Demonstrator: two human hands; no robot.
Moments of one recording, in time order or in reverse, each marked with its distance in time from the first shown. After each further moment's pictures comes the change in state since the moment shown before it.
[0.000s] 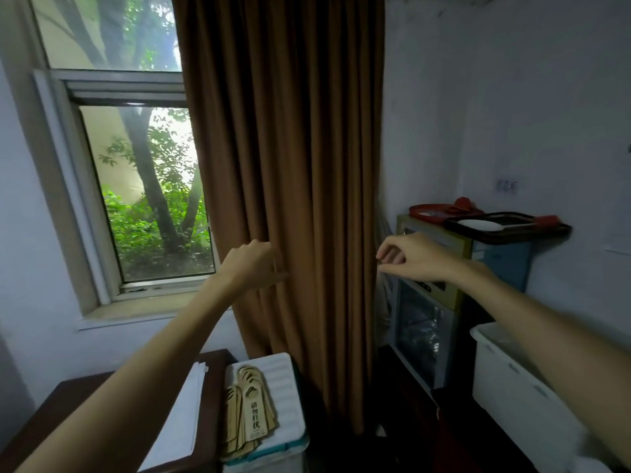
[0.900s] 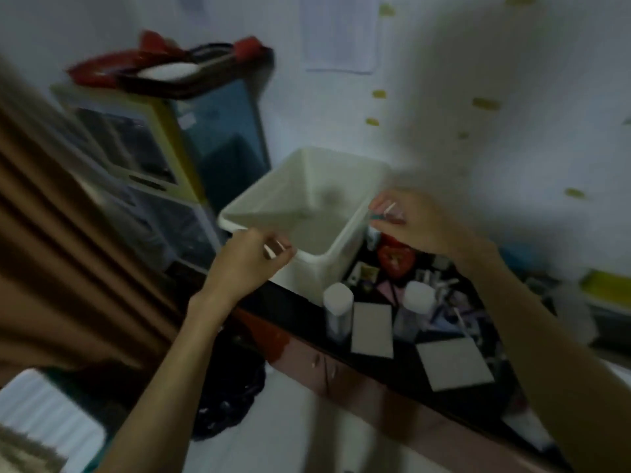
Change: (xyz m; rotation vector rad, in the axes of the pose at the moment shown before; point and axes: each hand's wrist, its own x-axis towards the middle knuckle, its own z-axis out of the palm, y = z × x) left_hand 0.081 0.460 0.237 -0.675 -0.336 0.673; right_hand -0.331 0.342 0.001 0.006 0.321 0.761
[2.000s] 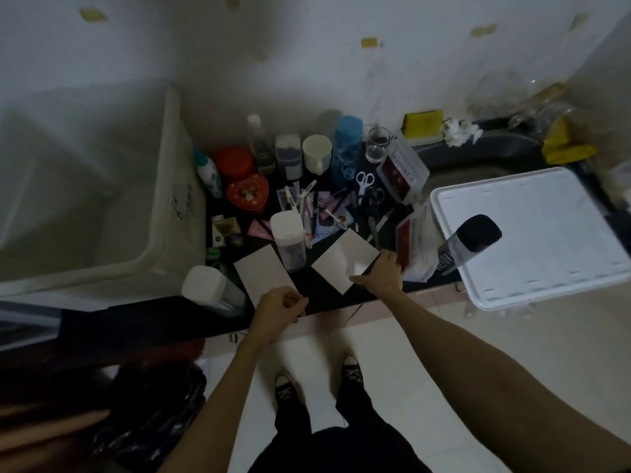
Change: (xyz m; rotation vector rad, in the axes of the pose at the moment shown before) left_hand -0.018 0.028 0.318 -0.429 -0.844 -0.002; right_hand -0.243 0.196 0.192 0.024 0.153 1.451
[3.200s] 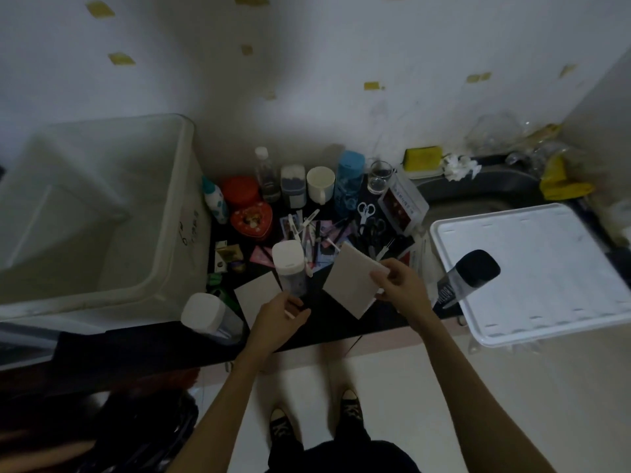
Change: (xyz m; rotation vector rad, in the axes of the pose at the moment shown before) left_hand 0.021 0.023 -0.010 0.082 0.110 0.079; right_hand -0.030 -0.005 -0.077 0.709 -0.032 -0.318
